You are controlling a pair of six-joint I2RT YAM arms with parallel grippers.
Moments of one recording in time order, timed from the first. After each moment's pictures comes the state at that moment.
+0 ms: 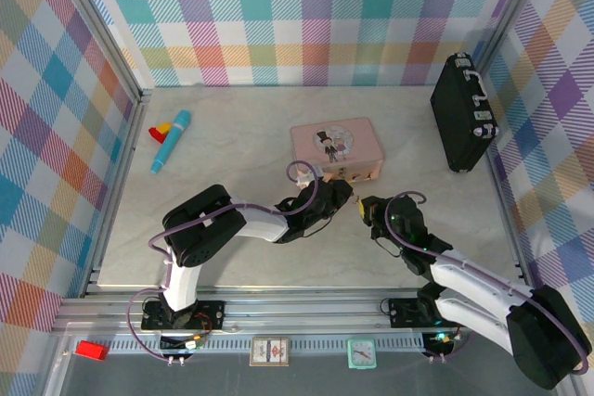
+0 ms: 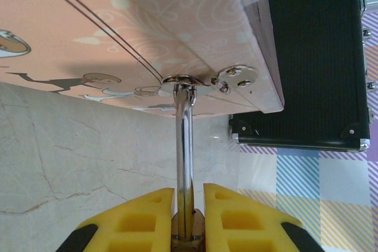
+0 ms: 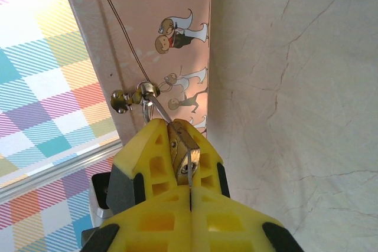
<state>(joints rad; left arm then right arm) -0.98 1.96 0.96 0.65 -0.19 -1.44 0.56 0.90 0.22 0.24 0.03 1.76</state>
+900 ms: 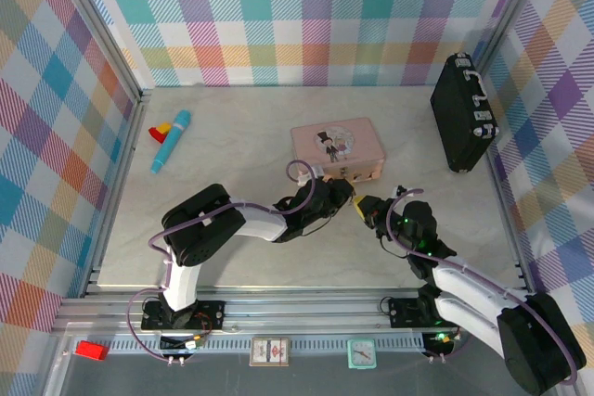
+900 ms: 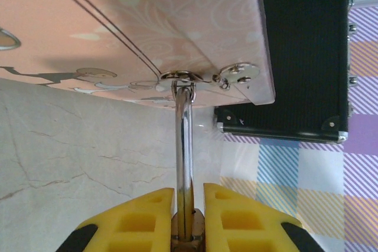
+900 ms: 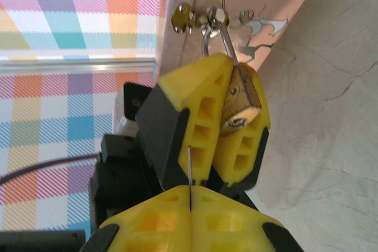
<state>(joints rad) -0.95 1.96 0.95 0.70 -0.11 -1.49 0.45 0.88 0.13 0.49 -0.32 1.40</state>
